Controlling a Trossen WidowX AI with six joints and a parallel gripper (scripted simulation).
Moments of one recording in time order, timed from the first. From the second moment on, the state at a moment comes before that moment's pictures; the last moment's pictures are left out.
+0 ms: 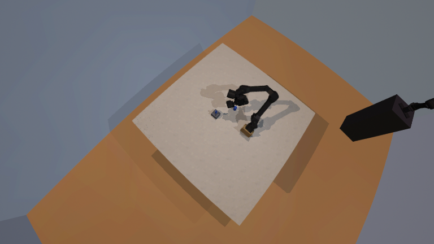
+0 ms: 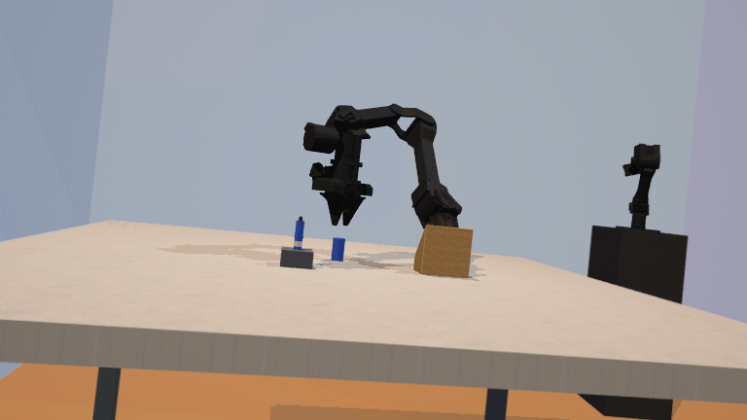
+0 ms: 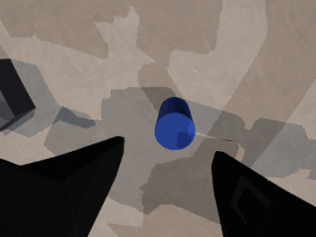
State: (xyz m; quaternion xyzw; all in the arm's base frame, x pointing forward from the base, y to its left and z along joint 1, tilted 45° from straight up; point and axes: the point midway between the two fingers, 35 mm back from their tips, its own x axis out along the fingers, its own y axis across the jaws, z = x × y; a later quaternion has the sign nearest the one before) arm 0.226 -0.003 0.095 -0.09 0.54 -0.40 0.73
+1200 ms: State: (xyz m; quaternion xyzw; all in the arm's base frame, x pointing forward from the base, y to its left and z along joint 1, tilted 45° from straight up) arm 0.232 -0.047 0.055 -0.09 0.54 -0.40 0.73
